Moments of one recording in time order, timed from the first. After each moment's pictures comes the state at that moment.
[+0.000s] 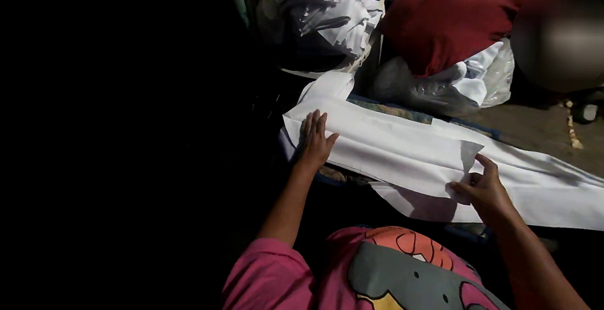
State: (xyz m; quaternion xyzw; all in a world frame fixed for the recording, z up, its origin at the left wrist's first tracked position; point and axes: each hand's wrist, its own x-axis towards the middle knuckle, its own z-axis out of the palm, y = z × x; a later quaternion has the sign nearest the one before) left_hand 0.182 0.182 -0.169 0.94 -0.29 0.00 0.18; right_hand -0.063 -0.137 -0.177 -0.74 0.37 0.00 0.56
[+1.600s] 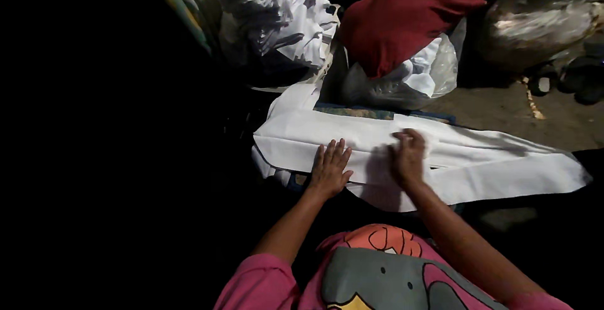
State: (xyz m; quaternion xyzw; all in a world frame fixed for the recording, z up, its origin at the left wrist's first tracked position) left_hand 0.103 0.119 -0.205 0.87 -0.47 -0.06 0.09; right_hand 0.000 -0.089 -0.179 -0.91 0.25 -0.10 0.33
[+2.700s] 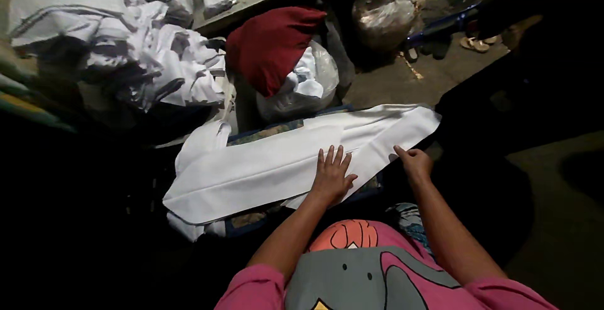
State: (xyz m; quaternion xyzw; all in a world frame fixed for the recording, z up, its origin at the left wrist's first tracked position) left_hand 0.012 -0.037 -0.207 0.75 -0.62 -0.21 0.07; right_hand -0.178 -0.200 -0.208 -0.56 0.69 -0.12 0.45
